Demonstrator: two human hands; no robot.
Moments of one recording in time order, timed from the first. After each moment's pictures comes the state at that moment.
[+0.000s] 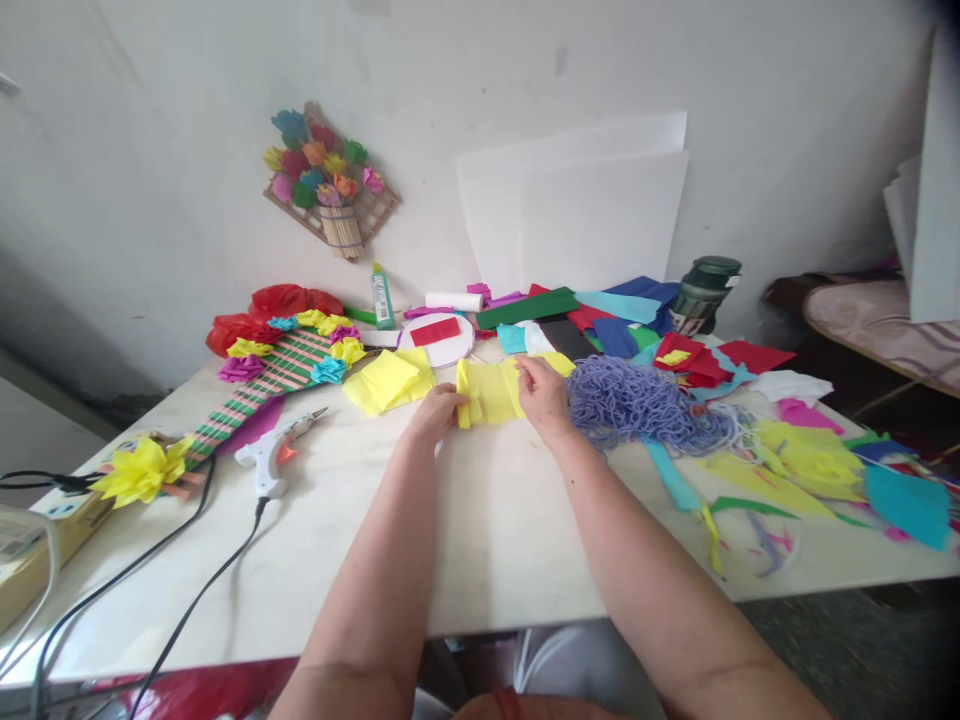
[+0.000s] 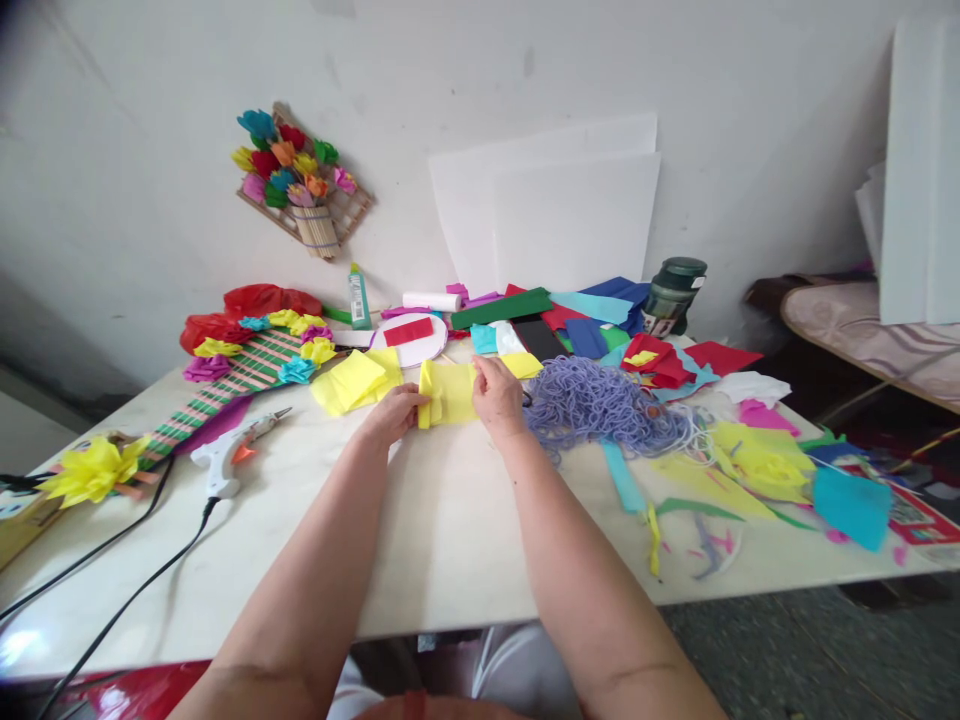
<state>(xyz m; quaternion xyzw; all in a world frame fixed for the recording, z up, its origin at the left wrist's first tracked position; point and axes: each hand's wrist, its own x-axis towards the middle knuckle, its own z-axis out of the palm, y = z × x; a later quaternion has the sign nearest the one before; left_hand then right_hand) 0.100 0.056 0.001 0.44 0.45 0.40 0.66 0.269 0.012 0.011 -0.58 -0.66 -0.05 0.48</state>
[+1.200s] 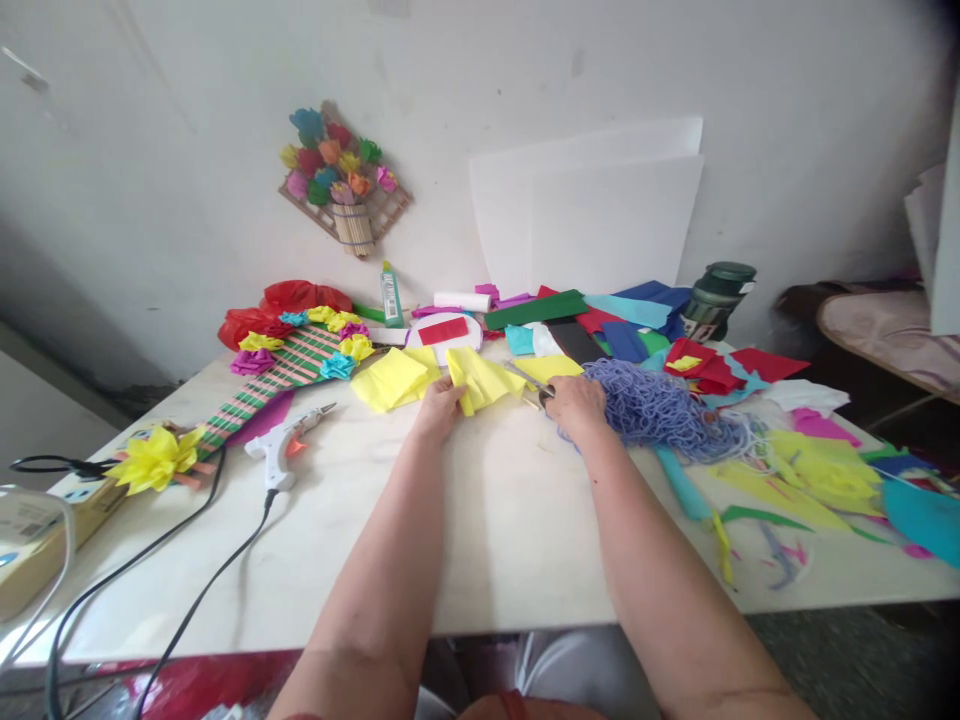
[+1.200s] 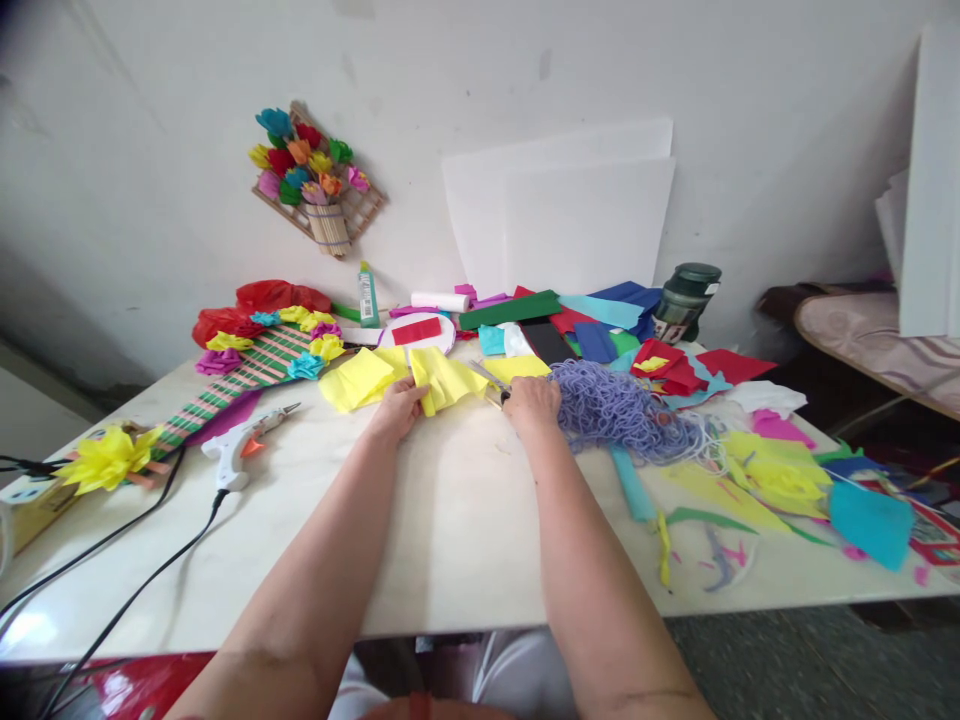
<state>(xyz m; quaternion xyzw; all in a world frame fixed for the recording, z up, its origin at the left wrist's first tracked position) 0.096 0.064 -0.012 0.46 0.33 0.51 0.65 0.290 -0.002 0.030 -0.78 -0.62 -0.04 0.08</state>
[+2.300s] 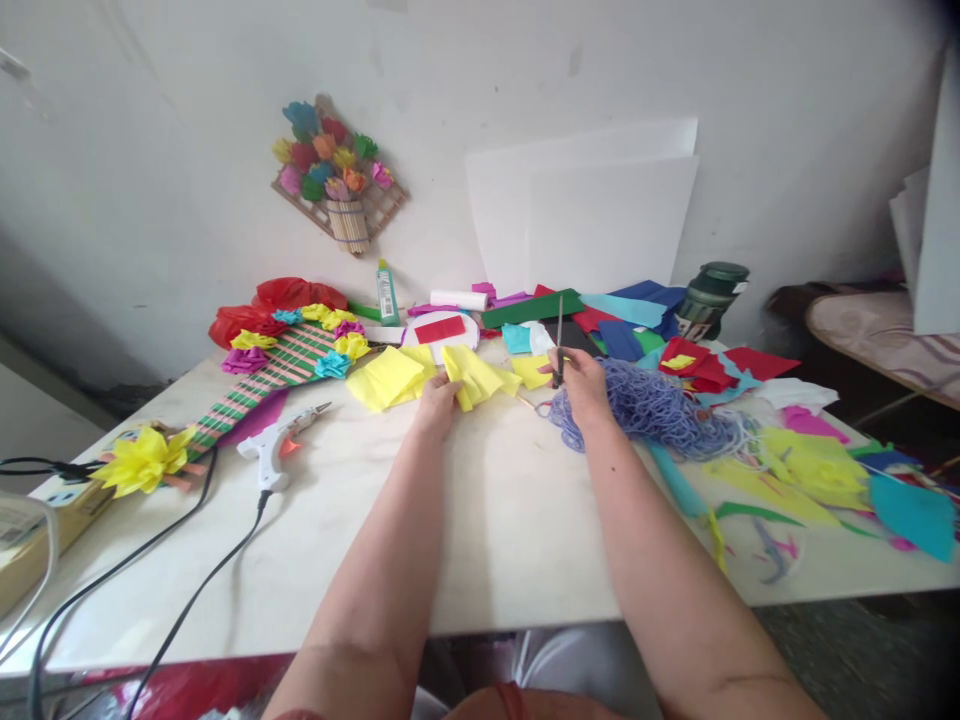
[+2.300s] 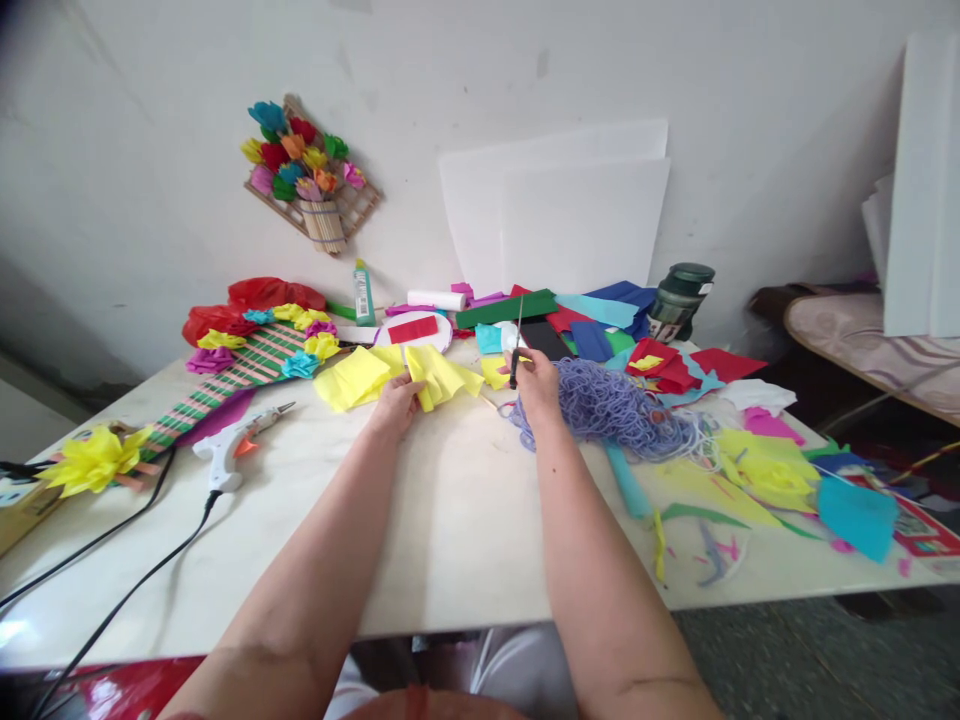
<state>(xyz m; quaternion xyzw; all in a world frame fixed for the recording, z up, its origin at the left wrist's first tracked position) 0.101 0.071 -0.013 0.44 0.34 0.54 0.64 0.297 0.013 0.025 -0.52 -0.42 0.29 0.68</state>
